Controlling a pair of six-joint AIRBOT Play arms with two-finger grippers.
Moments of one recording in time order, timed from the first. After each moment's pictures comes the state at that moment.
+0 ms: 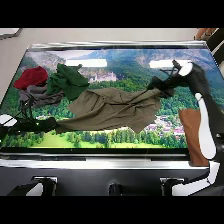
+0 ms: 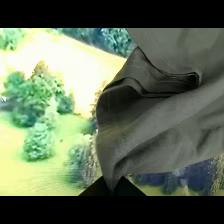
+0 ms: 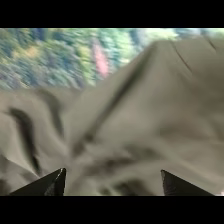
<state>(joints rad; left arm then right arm) 0.19 -1.01 0.72 1.03 -1.06 -1.41 -0.05 -1.71 1.68 -1.20 1.23 1.81</state>
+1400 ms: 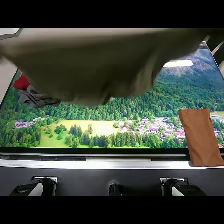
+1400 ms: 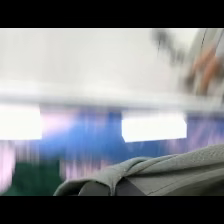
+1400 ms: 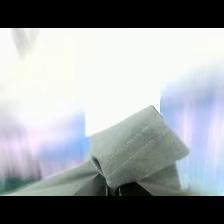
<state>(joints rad) 0.19 -0.84 1.62 1.02 -0.96 -1.35 -0.02 -1.06 1.82 -1.27 0.82 1.62</state>
